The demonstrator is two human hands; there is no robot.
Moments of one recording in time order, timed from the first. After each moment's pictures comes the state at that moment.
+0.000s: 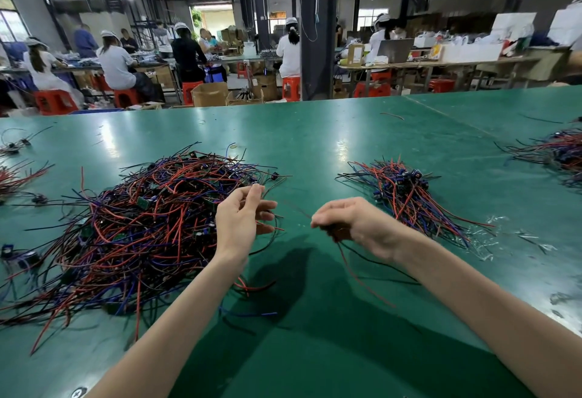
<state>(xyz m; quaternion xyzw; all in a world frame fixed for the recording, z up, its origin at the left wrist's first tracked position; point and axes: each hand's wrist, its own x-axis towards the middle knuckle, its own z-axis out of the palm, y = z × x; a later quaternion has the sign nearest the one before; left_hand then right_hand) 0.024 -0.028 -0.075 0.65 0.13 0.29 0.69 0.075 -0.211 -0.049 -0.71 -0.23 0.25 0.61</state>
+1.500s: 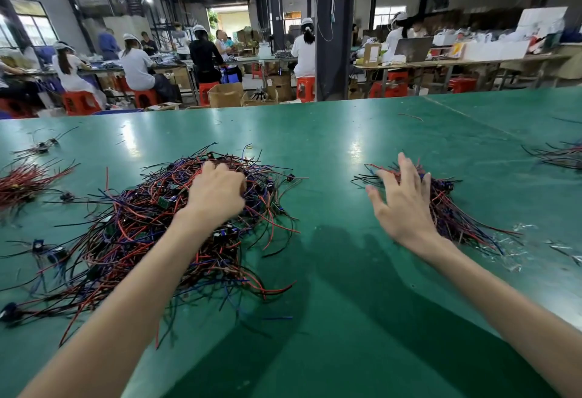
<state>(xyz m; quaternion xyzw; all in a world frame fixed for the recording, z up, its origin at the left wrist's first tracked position) 0.022 0.034 -0.011 0.98 0.17 0.09 -0.02 0.135 -0.227 -0.080 -0.93 -0.18 -0.23 0.24</state>
